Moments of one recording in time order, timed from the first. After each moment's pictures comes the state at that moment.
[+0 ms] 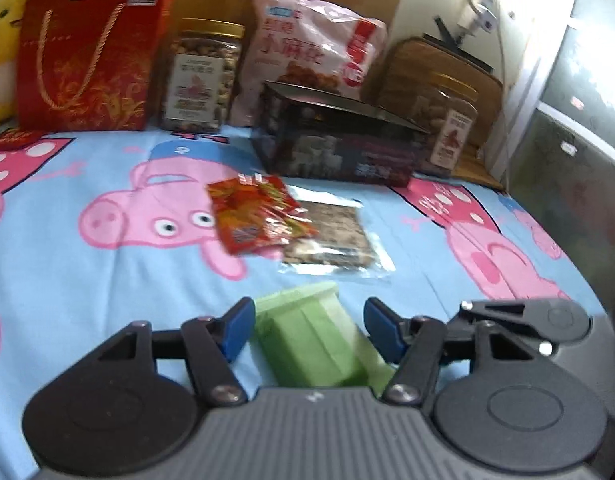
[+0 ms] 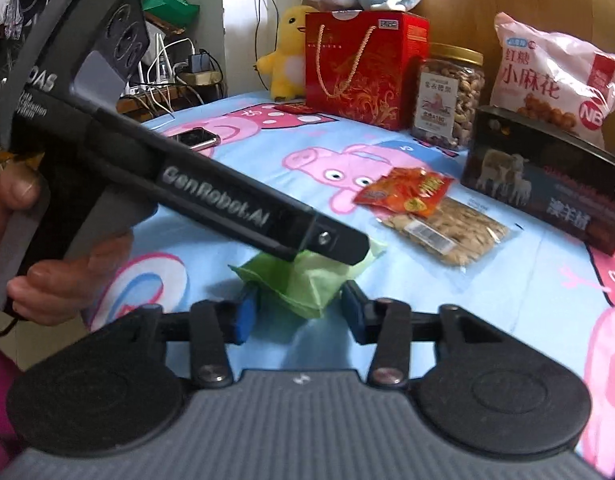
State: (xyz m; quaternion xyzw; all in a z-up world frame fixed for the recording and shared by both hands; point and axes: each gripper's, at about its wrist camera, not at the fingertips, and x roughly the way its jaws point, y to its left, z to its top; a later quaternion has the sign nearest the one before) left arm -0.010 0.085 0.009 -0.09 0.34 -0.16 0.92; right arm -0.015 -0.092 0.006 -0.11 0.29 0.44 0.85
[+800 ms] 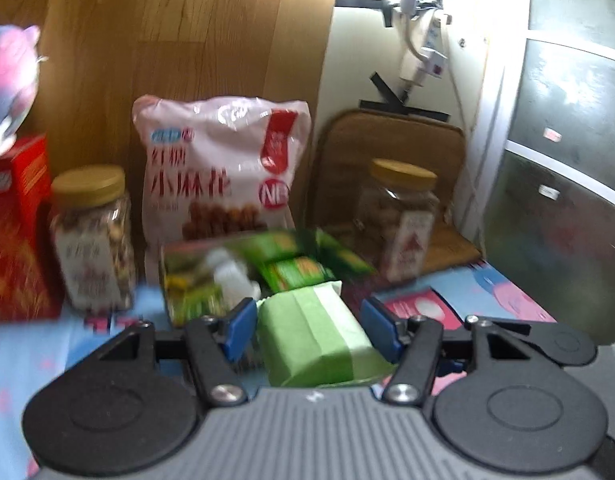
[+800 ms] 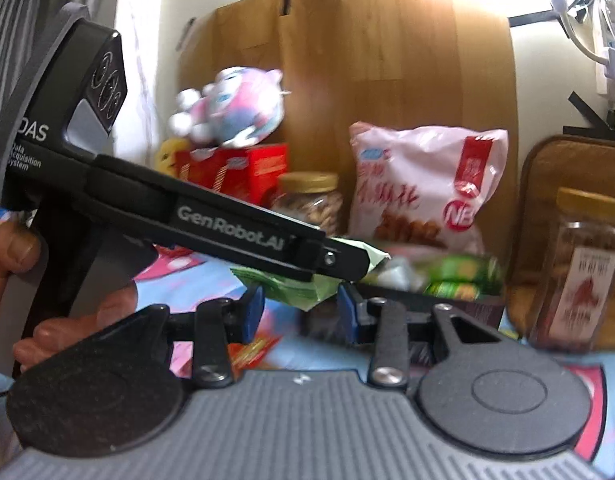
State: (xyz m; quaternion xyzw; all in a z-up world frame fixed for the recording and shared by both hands) left arm 0.124 0.008 0.108 -0.03 0.26 -0.20 0.94; right arm 0.108 -0.140 0.075 -0.03 0.16 0.34 0.93
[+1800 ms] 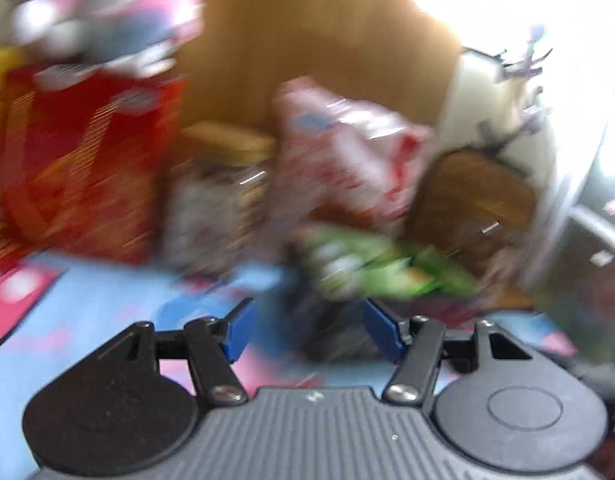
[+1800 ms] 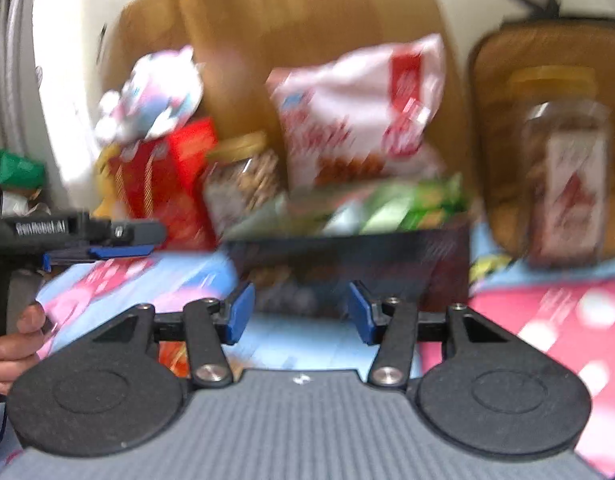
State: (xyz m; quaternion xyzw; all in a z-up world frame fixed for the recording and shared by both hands) left arm 0.106 0.122 0.053 -0.13 0.25 -0.10 0.95; right arm 0.134 -0.155 0.023 0.05 0.26 0.31 0.91
